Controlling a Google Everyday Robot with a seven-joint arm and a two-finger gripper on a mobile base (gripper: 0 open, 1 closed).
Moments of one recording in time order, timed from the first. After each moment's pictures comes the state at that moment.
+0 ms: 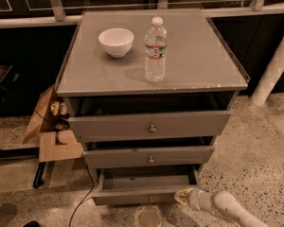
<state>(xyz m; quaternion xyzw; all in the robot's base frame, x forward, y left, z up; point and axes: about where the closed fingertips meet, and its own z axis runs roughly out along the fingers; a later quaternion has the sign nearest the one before) 0.521 -0.213 0.181 -0.59 0.69 0.09 0.40</state>
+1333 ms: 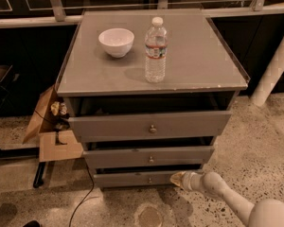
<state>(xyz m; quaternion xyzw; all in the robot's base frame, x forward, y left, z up) 0.619 -0.208 0.164 -0.56 0.72 0.08 0.39</state>
